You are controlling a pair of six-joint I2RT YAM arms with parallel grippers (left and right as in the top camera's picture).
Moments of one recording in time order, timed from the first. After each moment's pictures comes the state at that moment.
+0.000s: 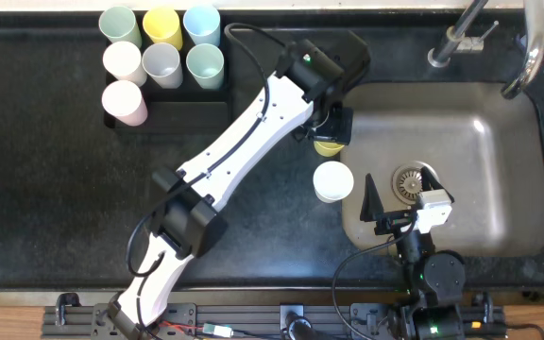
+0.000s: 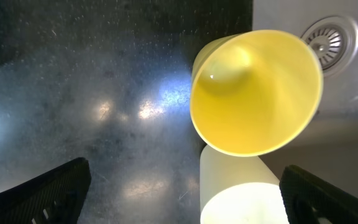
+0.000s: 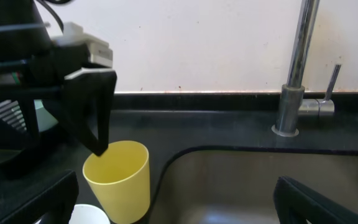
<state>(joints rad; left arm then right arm) -0.76 2.31 2.36 -1.51 0.02 -0.65 0.15 0.01 0.02 -0.02 -0.02 0.09</state>
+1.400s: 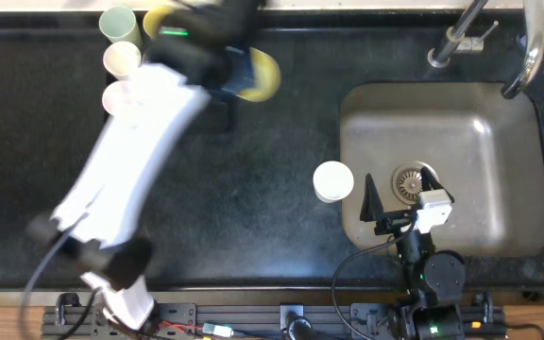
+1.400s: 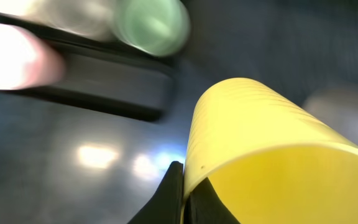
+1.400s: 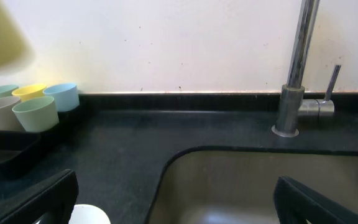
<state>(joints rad) -0.43 1.89 2.22 -1.49 -0.16 -0.67 0.15 0.01 0.02 -0.02 -0.02 0.09</state>
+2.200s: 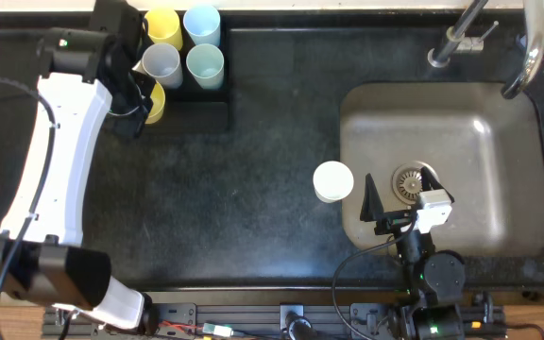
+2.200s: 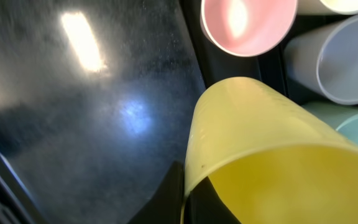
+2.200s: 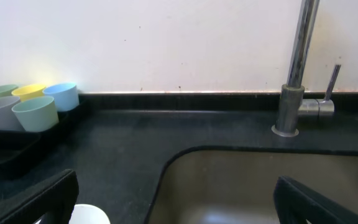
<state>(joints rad) -0.12 1.75 1.79 -1.47 -0.14 -1.40 0.15 0.01 0.02 -0.02 -0.02 0.09</state>
